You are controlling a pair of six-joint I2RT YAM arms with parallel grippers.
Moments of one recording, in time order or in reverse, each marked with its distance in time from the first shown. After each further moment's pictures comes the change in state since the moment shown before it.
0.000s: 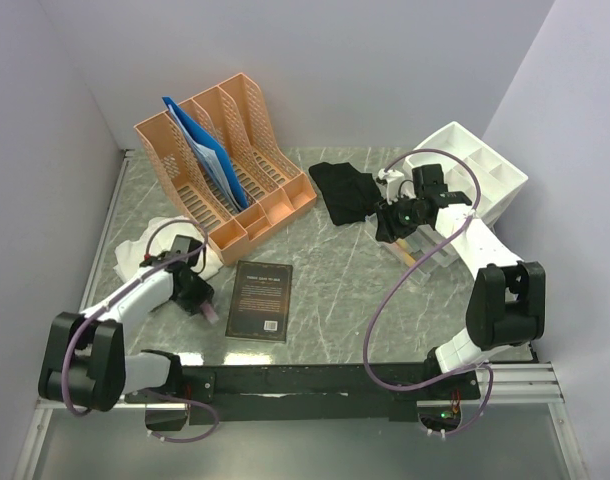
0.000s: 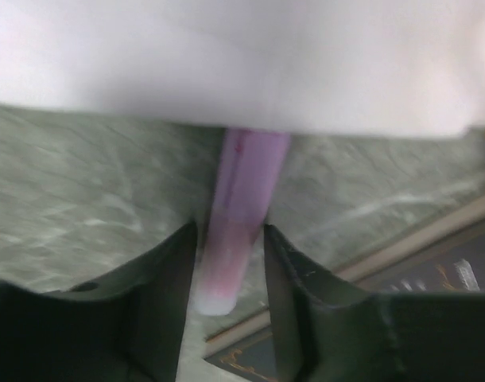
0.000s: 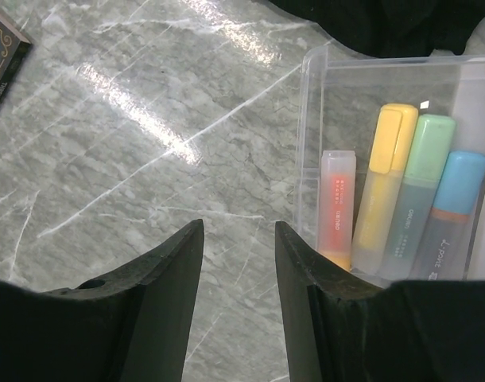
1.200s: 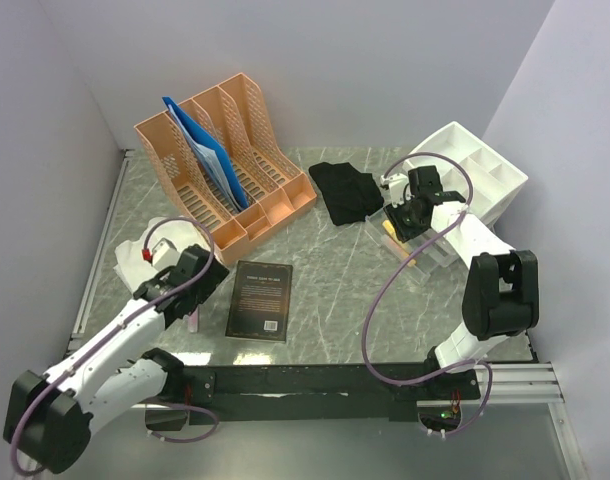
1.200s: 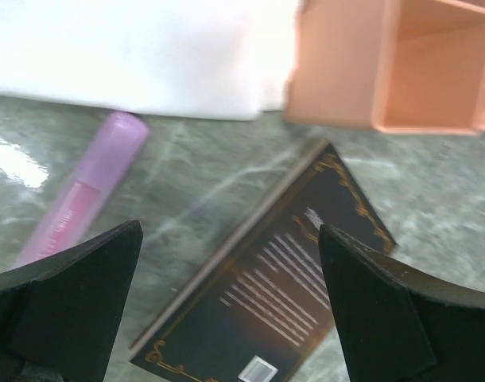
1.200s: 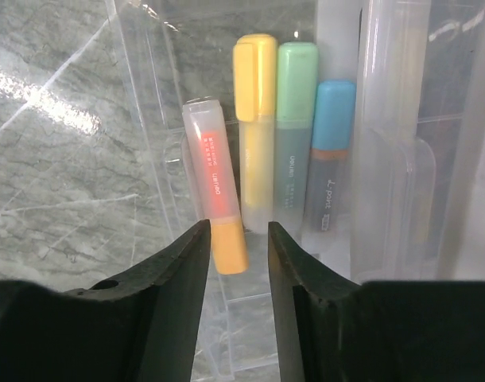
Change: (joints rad) left arm -0.292 -0.368 -0.053 0.084 -0.286 -0.183; right arm 0.000 0.067 0.000 0.023 0.361 -0.065
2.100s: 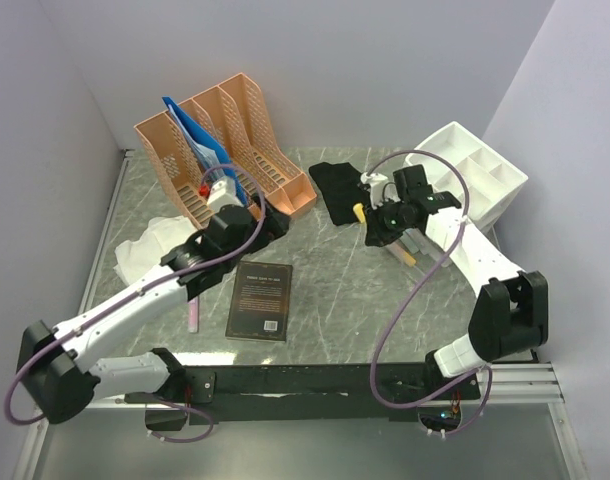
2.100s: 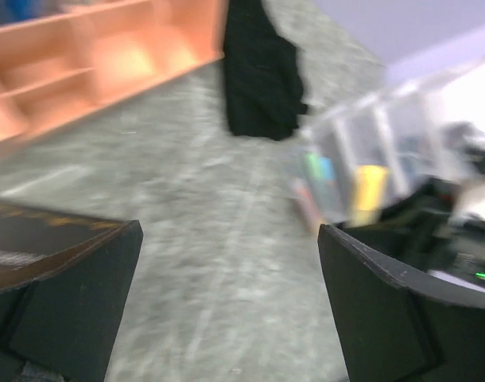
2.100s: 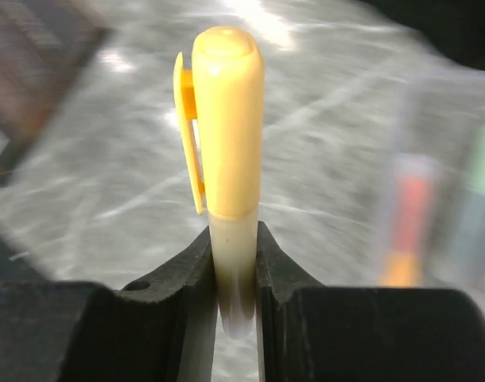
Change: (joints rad) left arm -0.254 0.293 0.411 0.388 0.098 0.254; right arm 0.142 -0.111 0.034 -0.119 -0.364 0.147
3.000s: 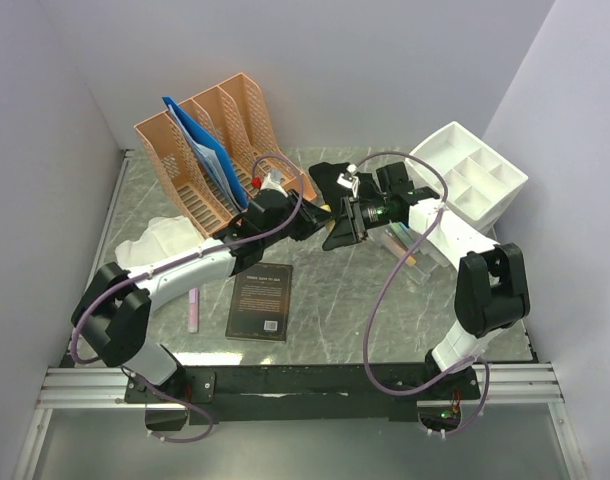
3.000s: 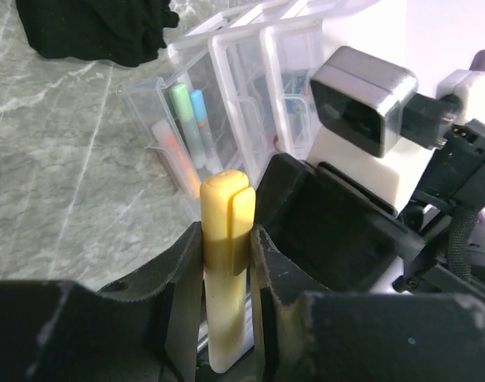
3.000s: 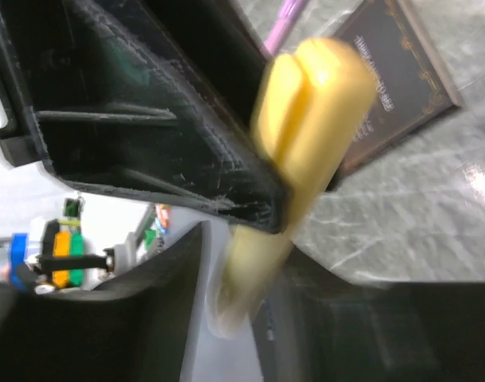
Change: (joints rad) left arm 0.000 0.349 0.082 0.375 0.363 -0.264; right arm 0.038 0.152 0.034 0.142 -0.772 0.359
